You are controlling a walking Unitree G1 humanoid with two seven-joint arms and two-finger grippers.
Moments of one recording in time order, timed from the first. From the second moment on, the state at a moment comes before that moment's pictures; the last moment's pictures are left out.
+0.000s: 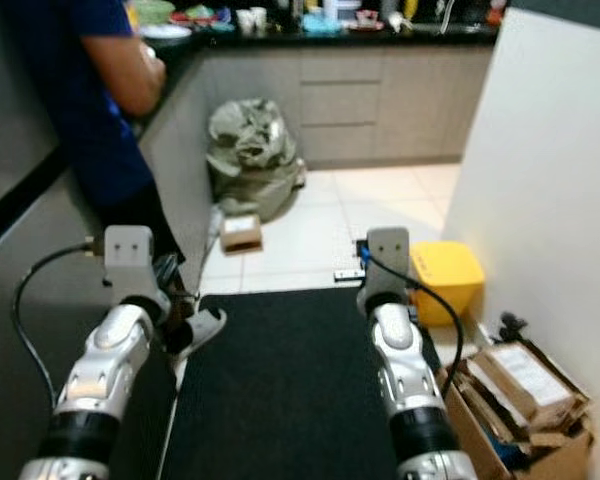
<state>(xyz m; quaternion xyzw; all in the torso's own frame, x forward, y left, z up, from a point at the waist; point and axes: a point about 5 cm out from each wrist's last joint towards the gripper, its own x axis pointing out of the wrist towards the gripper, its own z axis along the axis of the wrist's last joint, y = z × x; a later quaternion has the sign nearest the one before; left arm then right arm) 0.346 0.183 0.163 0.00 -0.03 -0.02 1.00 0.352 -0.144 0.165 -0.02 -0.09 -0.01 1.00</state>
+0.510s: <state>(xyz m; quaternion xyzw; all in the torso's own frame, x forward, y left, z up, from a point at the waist) 0.346 0.181 0.164 -0.01 -0.04 -0.03 1.00 0.352 -0.144 0.166 -0.02 -0.09 -0.01 1.00</state>
